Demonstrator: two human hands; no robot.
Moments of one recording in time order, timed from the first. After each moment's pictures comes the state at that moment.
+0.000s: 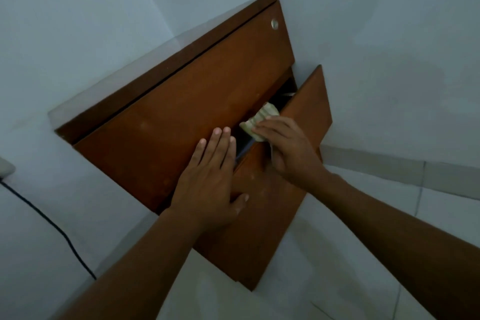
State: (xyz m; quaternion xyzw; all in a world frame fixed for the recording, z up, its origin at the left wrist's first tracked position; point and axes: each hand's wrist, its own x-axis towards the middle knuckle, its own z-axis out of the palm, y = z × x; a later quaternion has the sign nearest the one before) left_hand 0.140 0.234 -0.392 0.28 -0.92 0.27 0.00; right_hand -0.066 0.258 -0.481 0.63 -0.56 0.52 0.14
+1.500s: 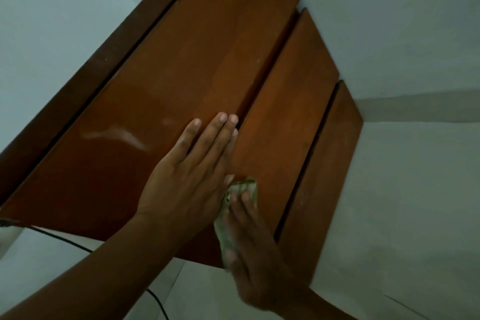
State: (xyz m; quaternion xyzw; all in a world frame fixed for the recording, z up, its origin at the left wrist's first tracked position) left_hand 0.148 0.194 -0.354 0.13 -0.85 0.49 -0.16; right_hand 0.148 0.247 -0.562 0.53 -0.47 0.71 -0.03
